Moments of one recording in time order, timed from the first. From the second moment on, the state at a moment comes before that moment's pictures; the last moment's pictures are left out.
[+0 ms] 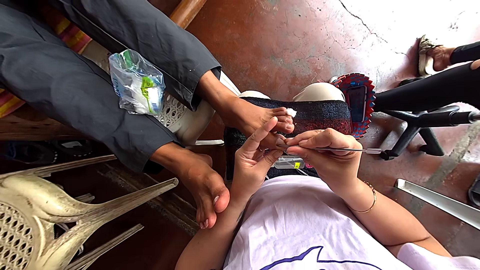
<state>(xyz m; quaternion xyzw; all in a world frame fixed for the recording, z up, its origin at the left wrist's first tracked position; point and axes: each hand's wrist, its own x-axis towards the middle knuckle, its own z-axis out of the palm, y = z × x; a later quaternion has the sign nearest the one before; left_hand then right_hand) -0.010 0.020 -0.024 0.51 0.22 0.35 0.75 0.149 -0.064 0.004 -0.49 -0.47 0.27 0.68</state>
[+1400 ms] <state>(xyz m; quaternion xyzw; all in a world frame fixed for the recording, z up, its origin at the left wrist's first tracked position) -0.008 0.020 -0.022 0.48 0.22 0.36 0.77 0.143 -0.069 0.006 -0.50 -0.48 0.24 0.68</state>
